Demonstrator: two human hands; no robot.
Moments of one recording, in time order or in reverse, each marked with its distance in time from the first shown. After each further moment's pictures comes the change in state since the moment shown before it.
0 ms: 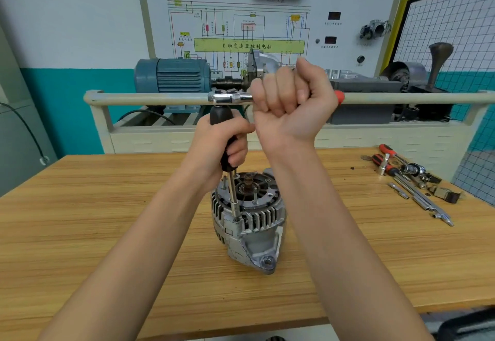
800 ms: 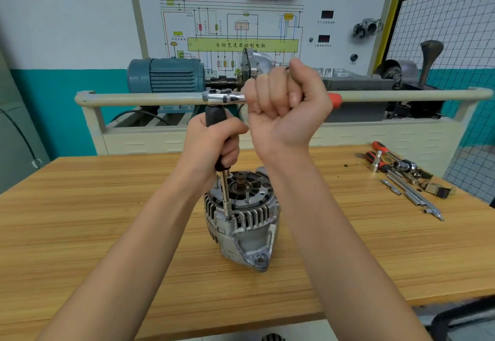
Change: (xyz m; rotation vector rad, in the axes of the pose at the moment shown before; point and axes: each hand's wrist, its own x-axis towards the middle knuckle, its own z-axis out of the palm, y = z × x) left_hand -0.001 -0.002 0.007 0.035 0.055 0.042; right_hand -0.007 -0.009 0.002 0.003 -0.098 -0.037
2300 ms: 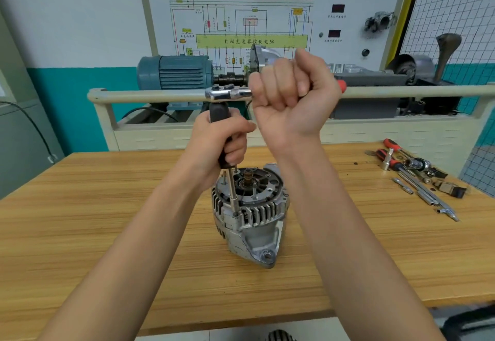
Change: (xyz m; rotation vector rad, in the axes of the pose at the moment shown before) left_hand -0.001 0.002 -0.006 -0.005 -0.110 -0.043; right_hand 0.005 -0.004 -0.001 0.096 0.007 0.126
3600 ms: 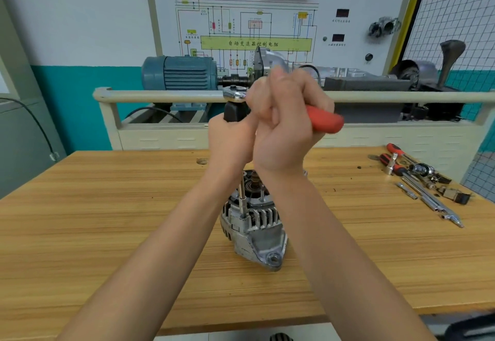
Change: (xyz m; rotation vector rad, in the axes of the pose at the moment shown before) left_hand 0.007 -0.009 0.017 0.211 0.432 0.089; right_hand -0.020 0.036 0.009 -0.544 -0.047 -0.527
